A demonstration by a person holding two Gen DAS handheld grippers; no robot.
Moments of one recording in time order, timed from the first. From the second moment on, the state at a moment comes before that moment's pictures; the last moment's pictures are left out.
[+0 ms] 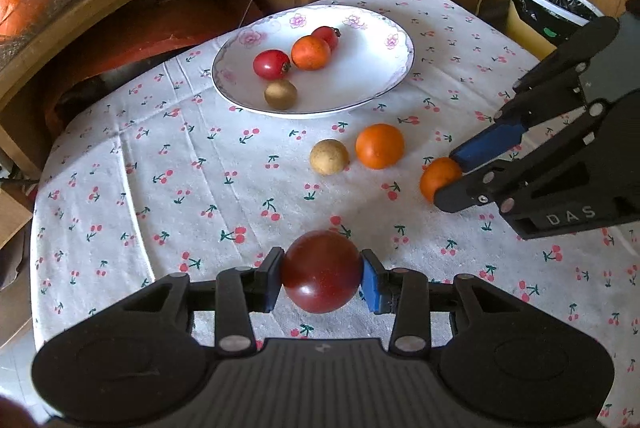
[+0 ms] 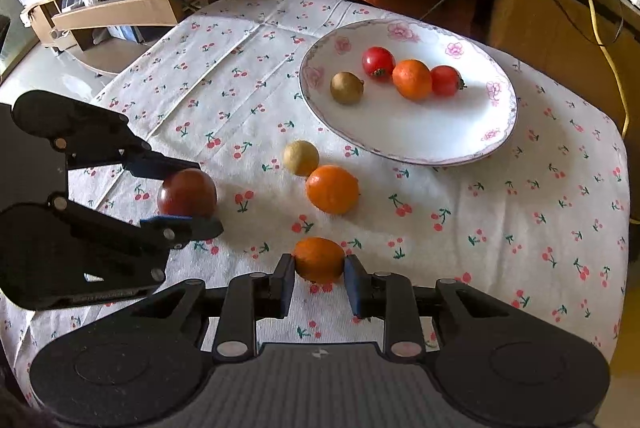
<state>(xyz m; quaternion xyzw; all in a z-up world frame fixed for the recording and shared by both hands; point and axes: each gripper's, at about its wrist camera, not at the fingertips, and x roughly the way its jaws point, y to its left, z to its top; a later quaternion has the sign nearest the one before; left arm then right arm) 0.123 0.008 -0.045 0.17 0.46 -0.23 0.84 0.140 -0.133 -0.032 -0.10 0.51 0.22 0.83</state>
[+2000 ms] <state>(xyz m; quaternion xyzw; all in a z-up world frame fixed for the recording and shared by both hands) 0.152 -0.018 -0.013 0.16 0.42 -0.21 0.87 0.149 -0.139 0.001 -0.11 0.45 0.20 0.86</state>
